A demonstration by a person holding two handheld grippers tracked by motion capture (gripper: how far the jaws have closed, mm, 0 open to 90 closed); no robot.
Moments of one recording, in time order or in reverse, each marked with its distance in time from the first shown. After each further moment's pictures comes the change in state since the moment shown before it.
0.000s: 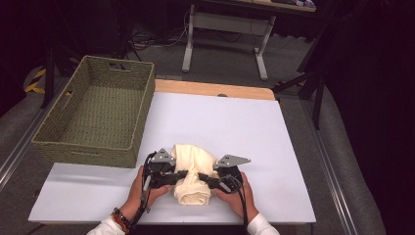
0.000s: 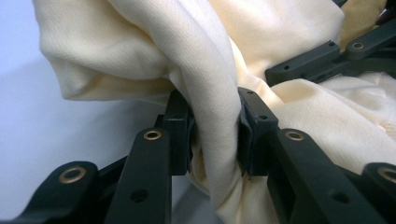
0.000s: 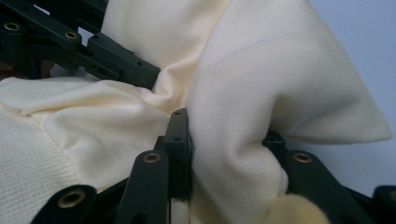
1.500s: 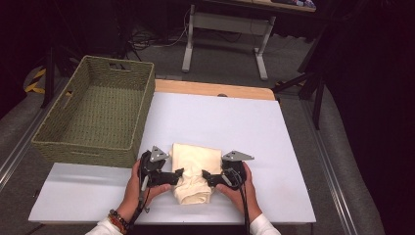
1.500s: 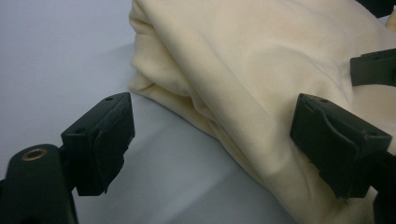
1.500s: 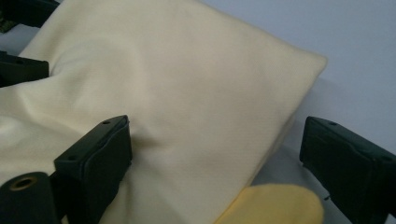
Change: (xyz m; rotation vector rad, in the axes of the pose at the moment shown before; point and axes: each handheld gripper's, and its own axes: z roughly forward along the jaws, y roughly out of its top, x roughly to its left) left arm 0.007 -0.003 -0.002 0.003 0.237 -0.091; right arm -0.018 -0.001 0.004 0.015 -0.195 0.134
